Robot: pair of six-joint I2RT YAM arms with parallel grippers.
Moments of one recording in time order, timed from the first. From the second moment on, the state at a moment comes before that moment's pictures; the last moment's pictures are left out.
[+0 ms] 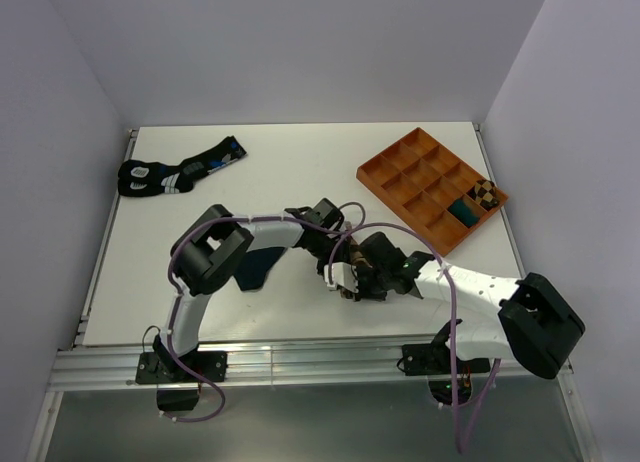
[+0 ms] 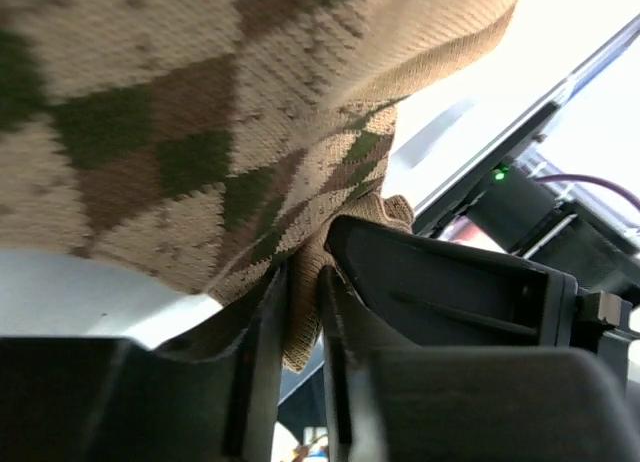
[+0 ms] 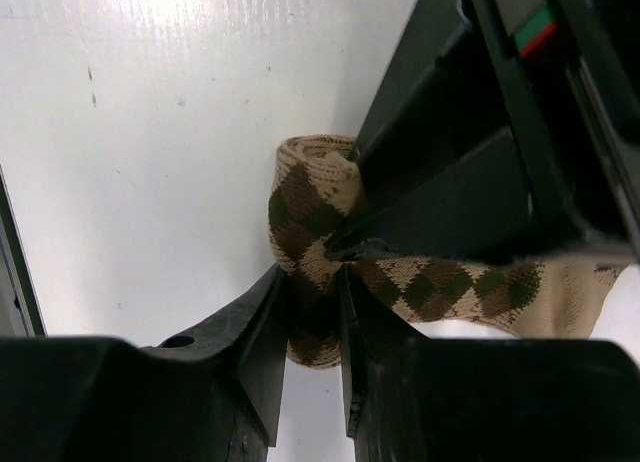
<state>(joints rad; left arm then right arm) -0.84 2.11 1.34 -0.40 0.67 -0.86 0.74 1.24 0.53 -0.37 -0.31 -0.79</state>
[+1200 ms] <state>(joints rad) -0.83 1.95 1.09 -0.10 0.46 -0.99 0.43 1.72 0.95 -0.90 -0.70 -1.00</state>
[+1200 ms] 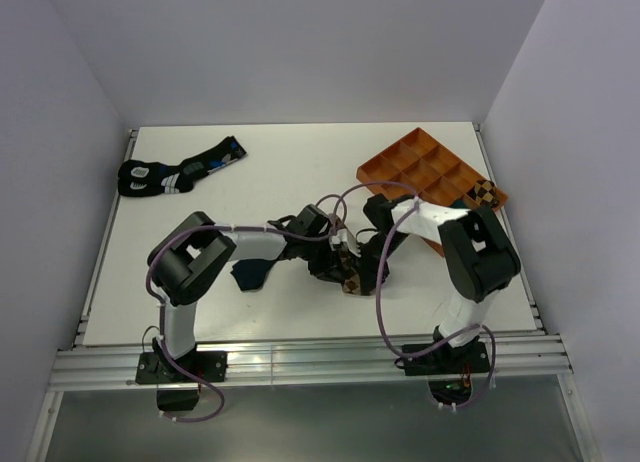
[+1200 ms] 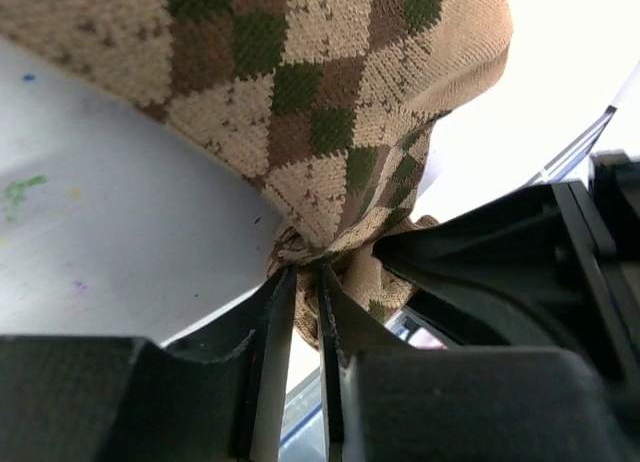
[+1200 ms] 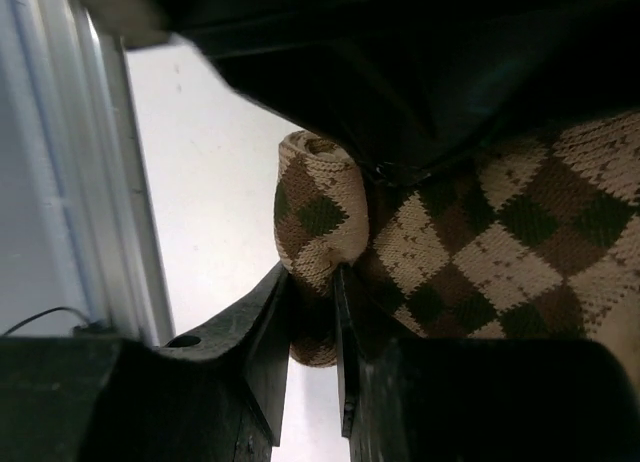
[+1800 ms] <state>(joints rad) -0.85 1.63 0.65 0.28 0.14 -0.97 0.41 1.92 1.11 -1.09 -0.75 -0.93</state>
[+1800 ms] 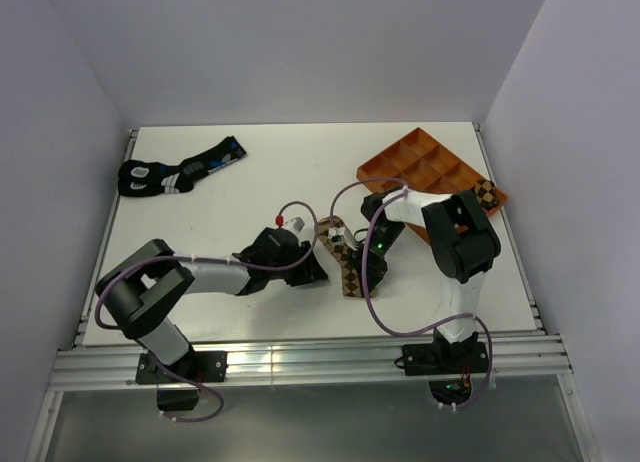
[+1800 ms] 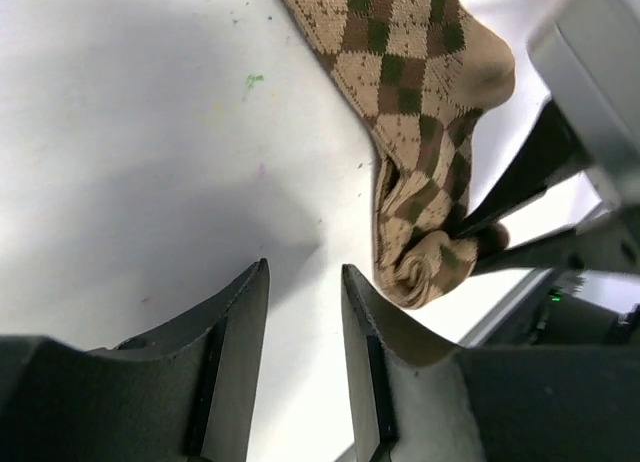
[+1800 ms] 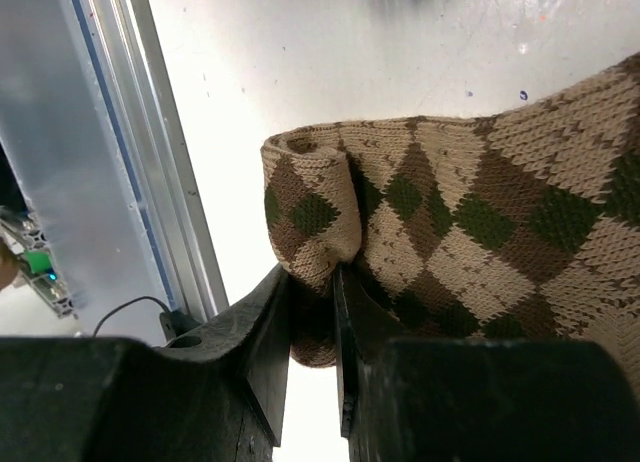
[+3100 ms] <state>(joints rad) -1.01 1.81 0.65 0.76 0.27 -0.42 0.40 1.99 1.17 -1.15 -0.75 -0.87</state>
